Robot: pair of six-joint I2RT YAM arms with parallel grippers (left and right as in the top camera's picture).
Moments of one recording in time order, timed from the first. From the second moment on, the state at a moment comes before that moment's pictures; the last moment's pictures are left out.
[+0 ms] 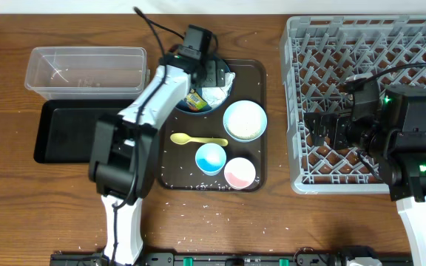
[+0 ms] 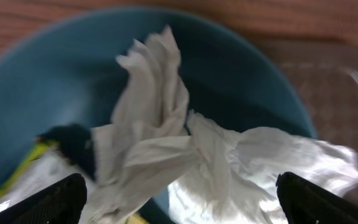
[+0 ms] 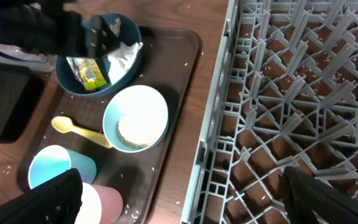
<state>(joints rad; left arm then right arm) -0.35 2.15 1.66 -0.56 -0.04 -0.32 0.05 1.08 1.11 -0.81 -0.33 0.04</state>
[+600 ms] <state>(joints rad) -0.36 2.24 1.66 -0.56 -0.06 -0.31 0.05 1.08 1.11 -0.82 -0.33 0.04</state>
